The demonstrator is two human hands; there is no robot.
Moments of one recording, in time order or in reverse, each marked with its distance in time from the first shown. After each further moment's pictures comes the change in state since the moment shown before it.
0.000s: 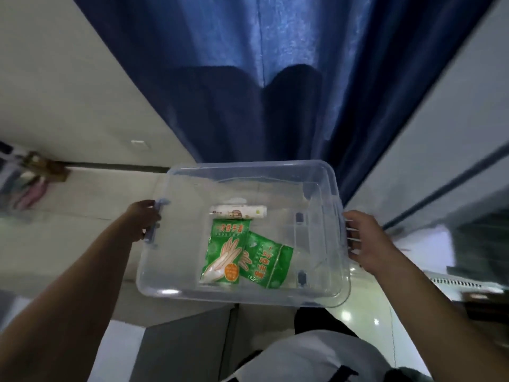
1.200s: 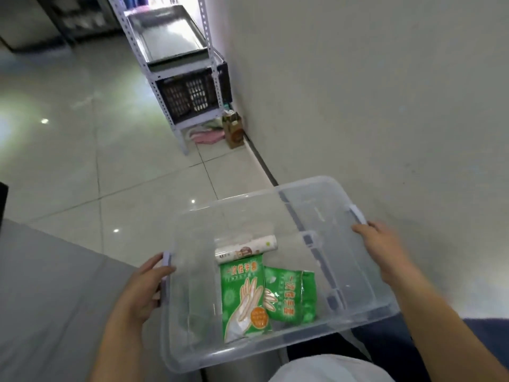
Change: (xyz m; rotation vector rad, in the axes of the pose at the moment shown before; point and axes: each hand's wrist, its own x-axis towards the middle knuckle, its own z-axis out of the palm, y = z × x) left_hand 0.290 -0.137 -0.390 -1.081 0.508 -0.479; right_hand 0.179 -0.212 0.886 -1.084 -0.476 -0.583
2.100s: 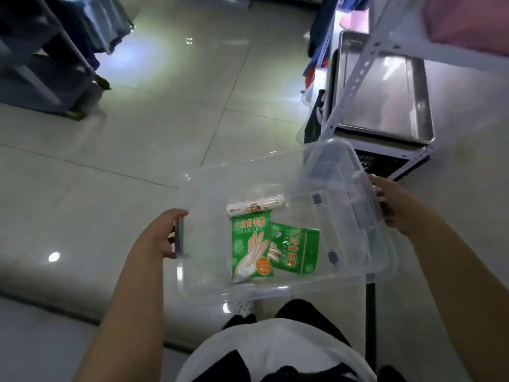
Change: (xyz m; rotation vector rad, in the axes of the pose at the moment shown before) left_hand 0.436 0.370 -0.349 -0.637 0.213 -0.358; right_hand 0.278 -0.604 0.629 -0.322 -0.614 -0.023
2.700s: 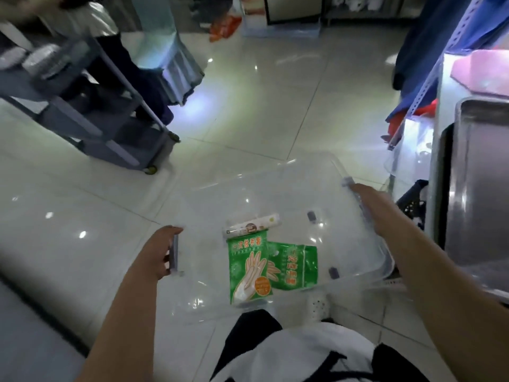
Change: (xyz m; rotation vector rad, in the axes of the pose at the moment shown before) left_hand 0.113 0.397 -0.011 -0.091 0.358 0.103; right_hand 0.307 -0.367 0.221 0.067 -0.266 -0.031
